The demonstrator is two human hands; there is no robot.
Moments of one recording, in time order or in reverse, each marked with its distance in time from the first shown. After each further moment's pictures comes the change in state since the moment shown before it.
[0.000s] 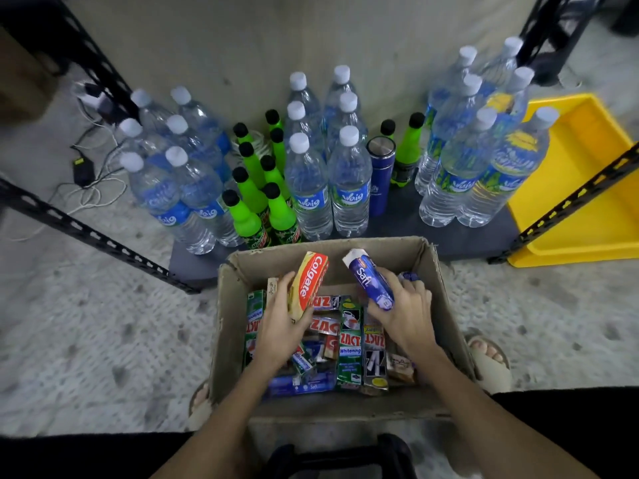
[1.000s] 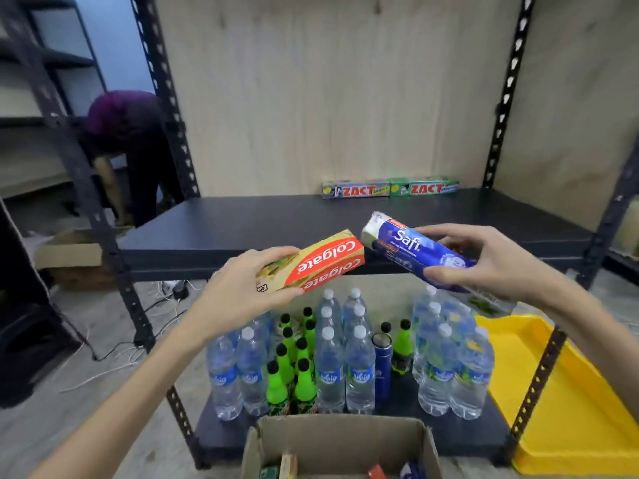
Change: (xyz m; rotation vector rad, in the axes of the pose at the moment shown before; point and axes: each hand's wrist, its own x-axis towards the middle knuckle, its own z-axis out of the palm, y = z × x) left_hand -0.065 0.278 -0.342 0.256 0.303 0.684; right_hand 0.022 -0.171 -0.472 0.302 0.012 -0.692
